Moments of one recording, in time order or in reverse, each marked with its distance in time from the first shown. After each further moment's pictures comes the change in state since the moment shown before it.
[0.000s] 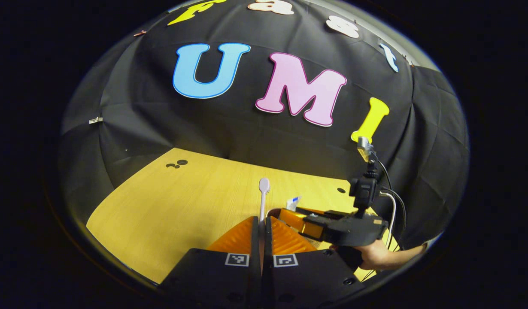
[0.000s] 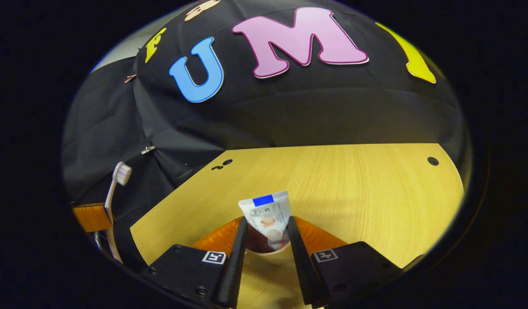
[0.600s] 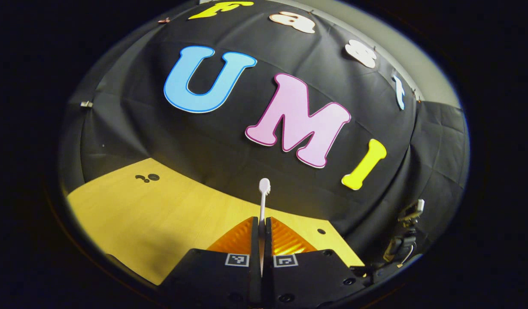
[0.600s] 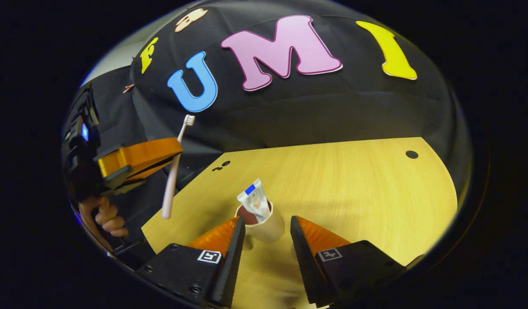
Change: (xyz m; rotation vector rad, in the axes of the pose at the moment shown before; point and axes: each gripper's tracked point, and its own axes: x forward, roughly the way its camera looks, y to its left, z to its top) left arm 0.085 -0.025 0.073 -0.193 -0.199 -0.133; right arm -0.097 -0.029 -0.003 0.057 0.017 -0.027
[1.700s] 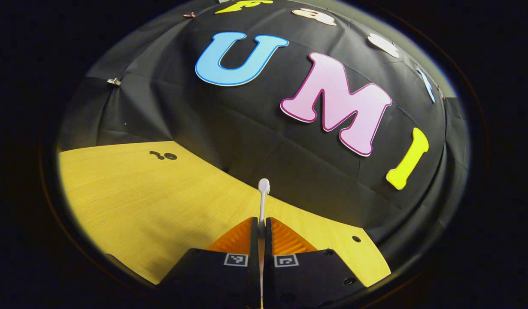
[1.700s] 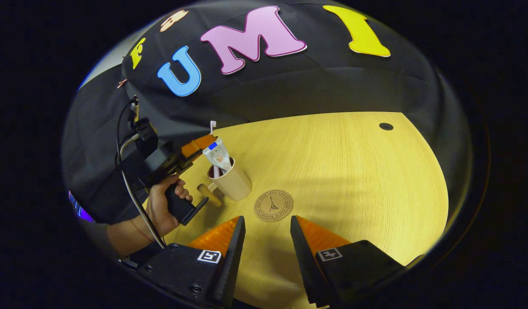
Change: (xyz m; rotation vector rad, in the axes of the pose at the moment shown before) left arm 0.080 0.048 -0.098 -0.025 -0.082 0.222; right arm -0.067 -0.081 -0.047 0.035 0.154 -0.012
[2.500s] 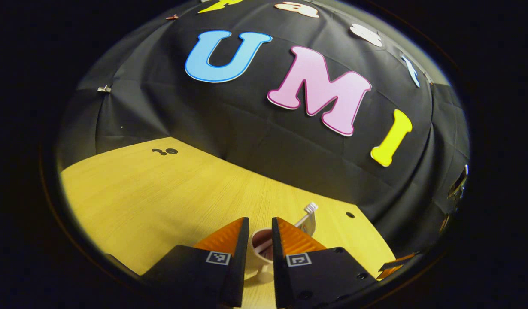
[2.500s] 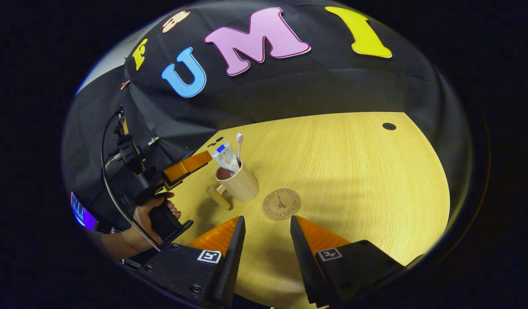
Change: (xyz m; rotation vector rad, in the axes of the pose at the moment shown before) left arm -0.078 0.003 -0.018 0.118 0.166 -0.059; right arm -0.012 0.021 -0.002 -0.005 -0.010 0.024
